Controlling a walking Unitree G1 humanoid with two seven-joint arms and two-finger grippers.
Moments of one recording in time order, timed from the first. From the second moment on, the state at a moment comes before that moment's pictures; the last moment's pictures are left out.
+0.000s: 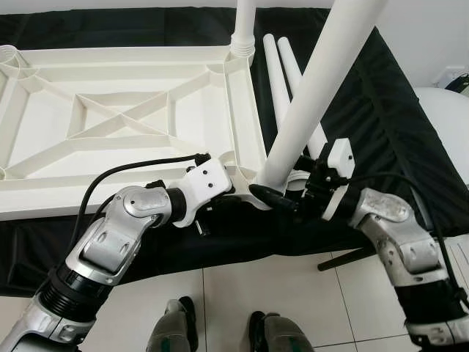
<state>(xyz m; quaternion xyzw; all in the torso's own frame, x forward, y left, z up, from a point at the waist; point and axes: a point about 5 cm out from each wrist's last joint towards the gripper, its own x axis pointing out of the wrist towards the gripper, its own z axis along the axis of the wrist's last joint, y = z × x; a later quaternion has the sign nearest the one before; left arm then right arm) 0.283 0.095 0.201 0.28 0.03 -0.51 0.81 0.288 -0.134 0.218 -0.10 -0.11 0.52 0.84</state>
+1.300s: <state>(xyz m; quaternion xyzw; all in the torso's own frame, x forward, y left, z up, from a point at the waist) 0.281 0.095 0.201 0.28 0.03 -0.52 0.81 0.308 -0.129 0.231 -0.11 -0.14 0.57 0.80</state>
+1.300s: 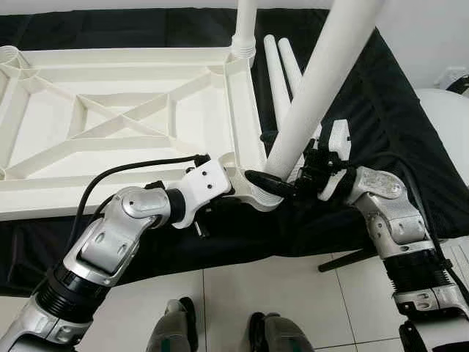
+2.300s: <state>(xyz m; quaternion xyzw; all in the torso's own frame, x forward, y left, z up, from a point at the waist) 0.279 0.094 0.202 0.28 0.03 -0.52 0.81 0.299 -0.136 0.223 -0.10 -0.09 0.61 0.78</state>
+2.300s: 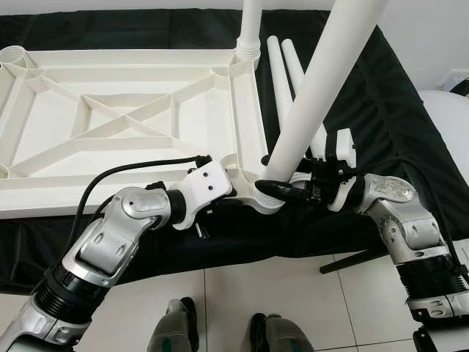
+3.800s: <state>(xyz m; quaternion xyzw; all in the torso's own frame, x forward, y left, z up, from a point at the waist) 0.290 0.092 0.206 0.24 0.08 -0.50 0.82 0.284 -0.131 0.218 -0.08 -0.12 0.51 0.85</state>
